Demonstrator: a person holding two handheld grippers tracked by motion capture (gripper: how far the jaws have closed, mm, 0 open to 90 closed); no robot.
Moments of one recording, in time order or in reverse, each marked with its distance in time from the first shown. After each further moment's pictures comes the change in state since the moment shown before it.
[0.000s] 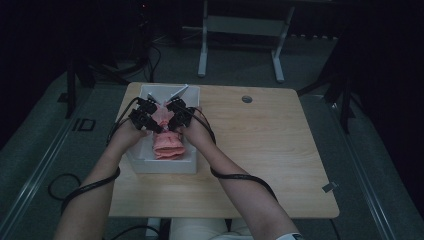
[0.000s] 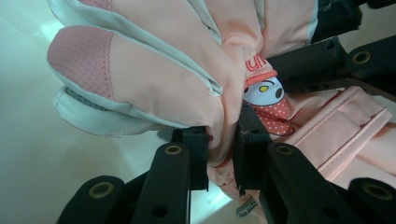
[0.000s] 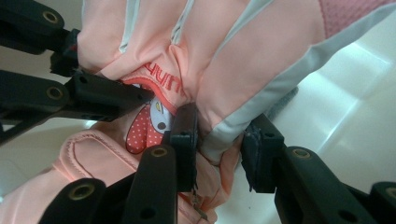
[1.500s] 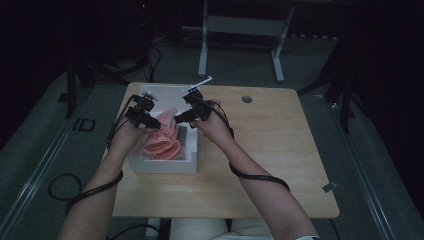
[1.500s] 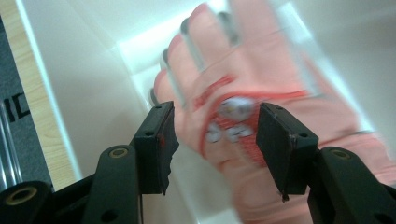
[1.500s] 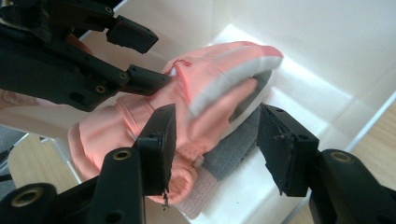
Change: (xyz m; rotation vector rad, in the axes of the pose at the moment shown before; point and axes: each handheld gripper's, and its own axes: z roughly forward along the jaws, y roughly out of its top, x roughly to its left) left arm -0.003 -0.002 -0.013 -0.100 0.196 -0.063; right arm -0.028 -0.018 -0.063 -0.204 0.123 -0.053
